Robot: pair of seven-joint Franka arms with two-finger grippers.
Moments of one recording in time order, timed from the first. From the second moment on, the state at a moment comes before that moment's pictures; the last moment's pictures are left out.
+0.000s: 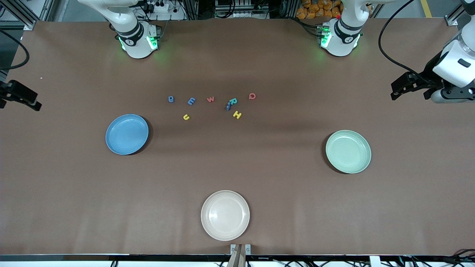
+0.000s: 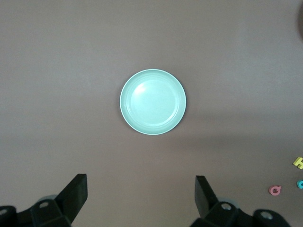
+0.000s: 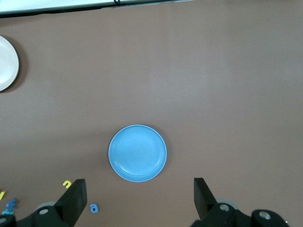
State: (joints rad) left arm -0.09 -0.08 -0.01 -1.71 0.00 1.67 -0.11; right arm -0.04 0.08 -0.02 -1.39 -0.01 1.54 0.05
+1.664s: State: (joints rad) left arm -0.18 0.13 -0.19 -1.68 0.00 1.76 -0.31; right arm -0.06 0.08 -0.01 -1.38 0.00 1.51 0.04
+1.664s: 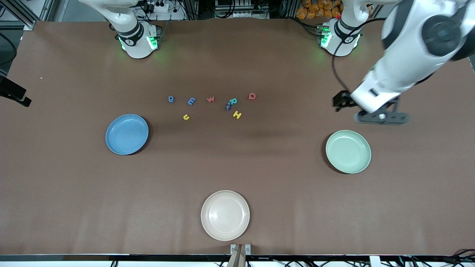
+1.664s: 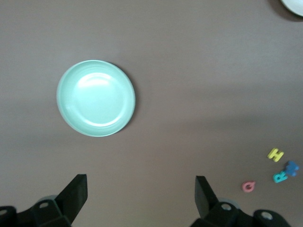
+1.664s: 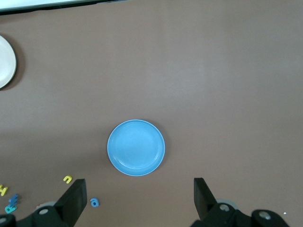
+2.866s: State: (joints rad) left arm -0.43 0.44 -0.23 -1.83 -0.01 2.20 -0.80; right arm 0.00 0.11 0.09 -1.54 0.01 1.72 0.04
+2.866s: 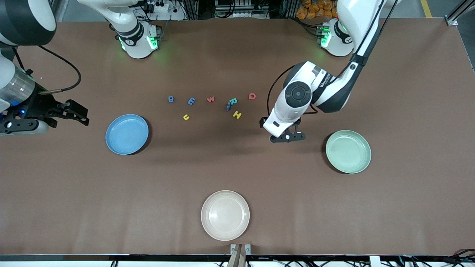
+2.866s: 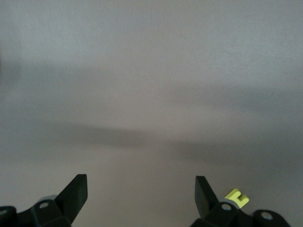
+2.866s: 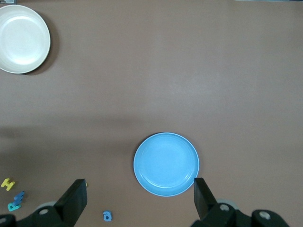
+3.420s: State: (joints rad) left arm -0.46 0.41 -0.38 -1.88 -0.01 2.23 -1.15; right arm 0.00 0.03 0.09 -1.62 0.01 1.69 0.04
